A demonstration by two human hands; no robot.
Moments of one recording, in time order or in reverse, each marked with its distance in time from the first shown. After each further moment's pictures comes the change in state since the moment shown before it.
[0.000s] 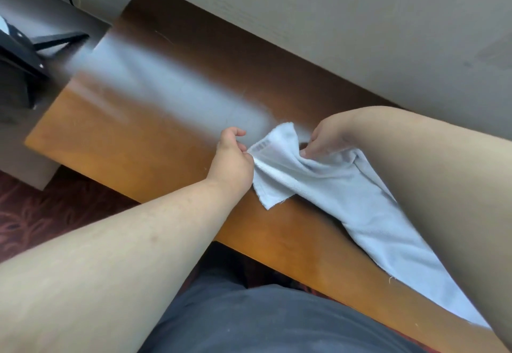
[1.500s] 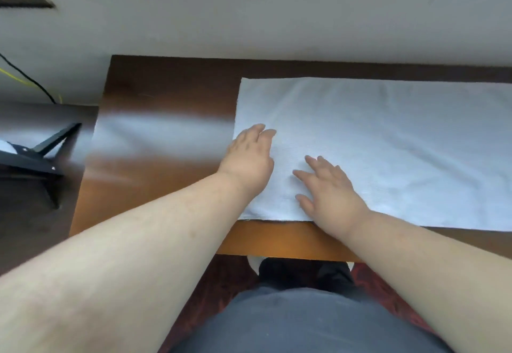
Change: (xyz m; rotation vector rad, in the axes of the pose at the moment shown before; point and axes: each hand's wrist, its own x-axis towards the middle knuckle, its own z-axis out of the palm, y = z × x) left_hand 0.056 0.015 -0.035 0.946 -0.325 0.707; right_hand -0.022 -0.108 0.168 0.562 0.683 -0.026
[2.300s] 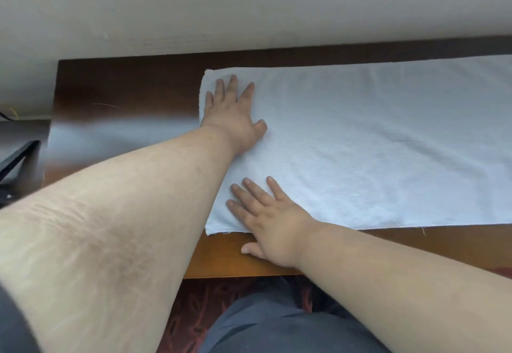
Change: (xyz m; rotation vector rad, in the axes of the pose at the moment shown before) left_hand 0.117 -0.008 0.006 0.310 -0.112 -0.030; right_hand 0.020 -0.045 0.029 -0.309 -0.227 -0.455
